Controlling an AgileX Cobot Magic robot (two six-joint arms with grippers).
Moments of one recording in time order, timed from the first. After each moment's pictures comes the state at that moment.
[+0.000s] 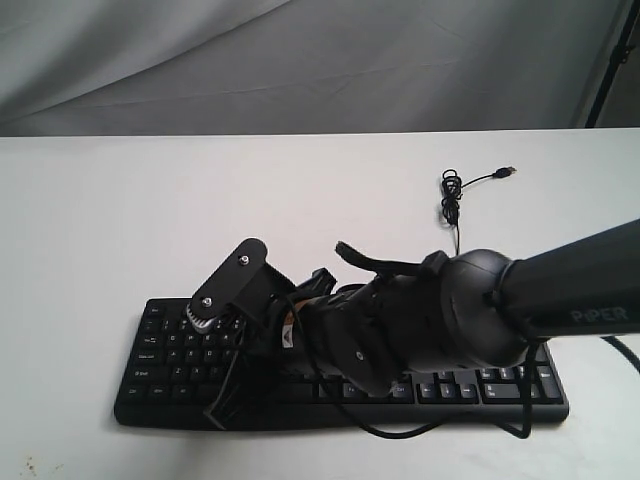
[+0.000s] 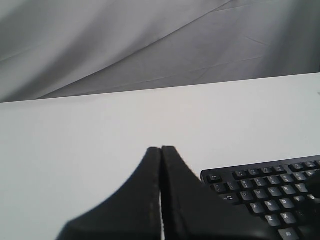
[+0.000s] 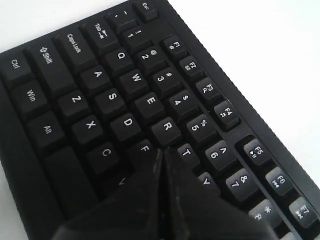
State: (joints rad) left arm -0.18 0.00 0.00 0.04 0.26 -0.02; right arm 0.91 1.98 -1.00 0.17 -0.06 -0.30
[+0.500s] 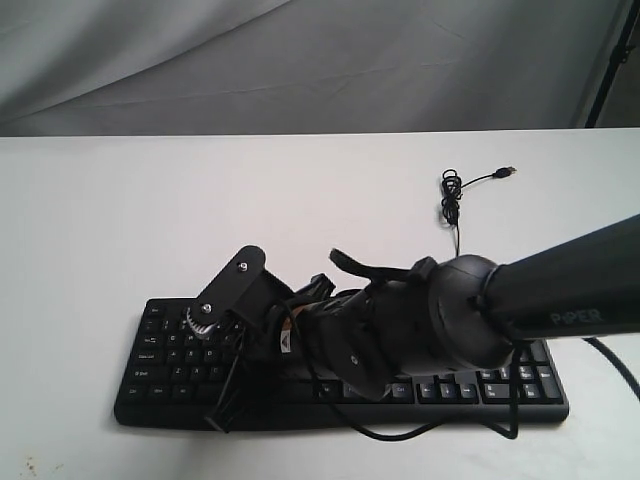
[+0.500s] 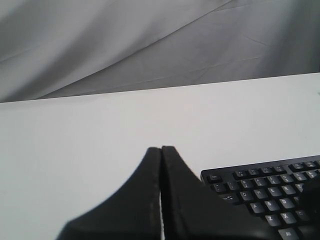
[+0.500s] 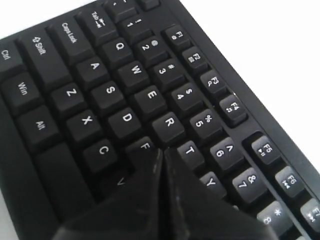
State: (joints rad) left arm -0.18 0.00 0.00 0.04 0.26 -0.02; right arm 0.91 2.01 -1.01 0.17 -0.07 -0.30
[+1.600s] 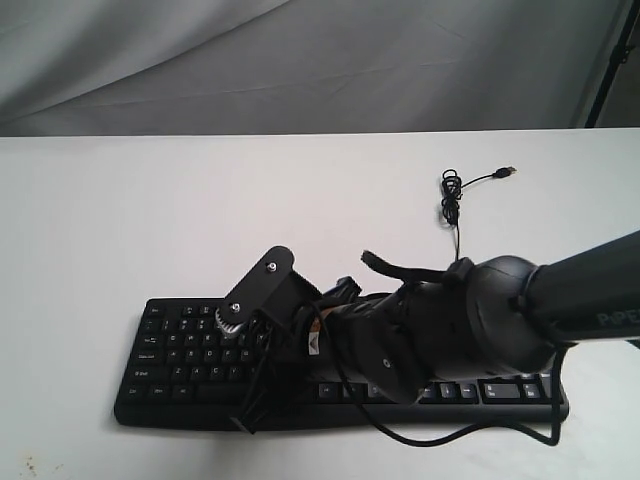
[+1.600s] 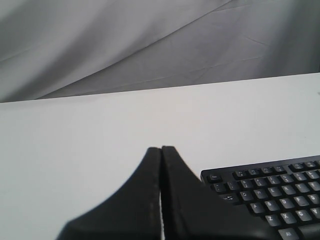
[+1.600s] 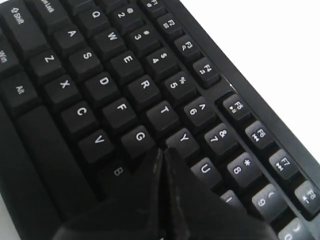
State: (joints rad) left arm -0.18 0.00 0.00 0.04 0.26 -0.02; right arm 0.88 1.96 -0.93 0.18 -0.08 -0.30
